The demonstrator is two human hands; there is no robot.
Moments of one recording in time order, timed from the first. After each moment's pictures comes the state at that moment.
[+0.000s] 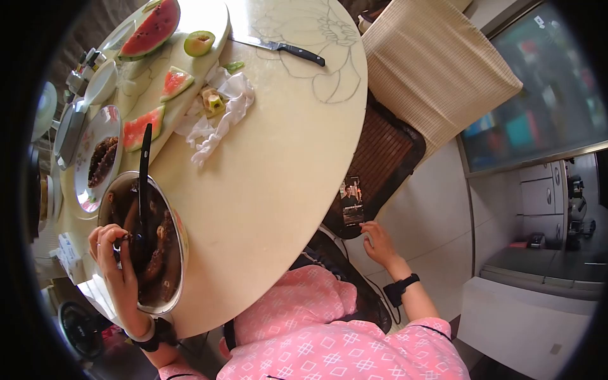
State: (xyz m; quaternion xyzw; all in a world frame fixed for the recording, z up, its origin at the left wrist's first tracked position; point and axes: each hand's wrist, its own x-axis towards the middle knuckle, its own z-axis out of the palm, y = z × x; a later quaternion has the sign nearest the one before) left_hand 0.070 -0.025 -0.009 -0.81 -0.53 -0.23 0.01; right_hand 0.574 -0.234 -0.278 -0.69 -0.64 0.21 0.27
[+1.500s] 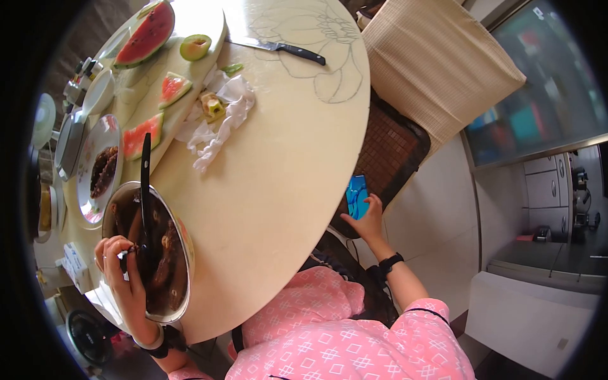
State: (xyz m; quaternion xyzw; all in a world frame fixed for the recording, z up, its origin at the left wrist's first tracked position) left_hand 0.070 -0.025 -0.006 -0.83 -0.51 -0.22 0.00; right_hand 0.557 -0.170 -0.362 -0.81 -0.47 0.11 0.33
